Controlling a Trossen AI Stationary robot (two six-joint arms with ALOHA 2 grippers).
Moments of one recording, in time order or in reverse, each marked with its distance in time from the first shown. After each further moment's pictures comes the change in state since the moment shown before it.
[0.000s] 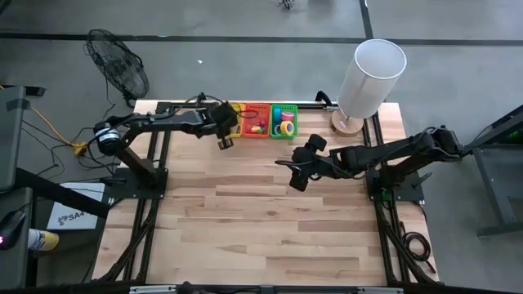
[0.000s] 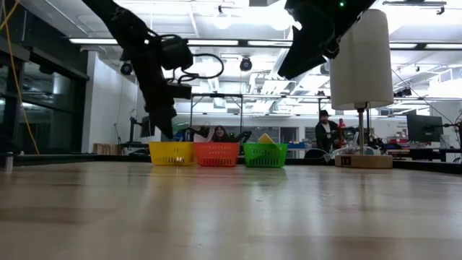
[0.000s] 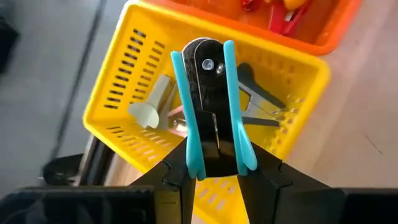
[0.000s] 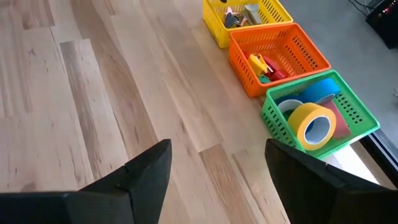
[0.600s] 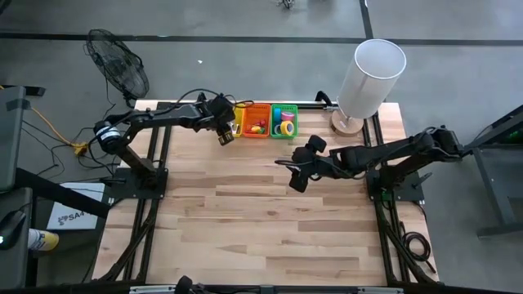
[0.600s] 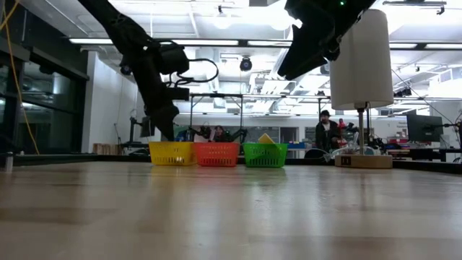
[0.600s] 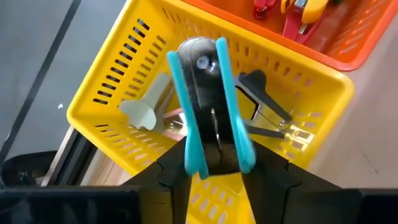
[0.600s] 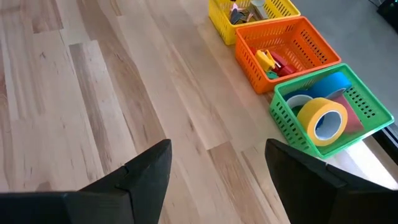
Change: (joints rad) left arm 0.097 0.014 0.001 0.031 0.150 -0.052; right arm 0.000 0.000 0.000 -0.001 -0.028 0.035
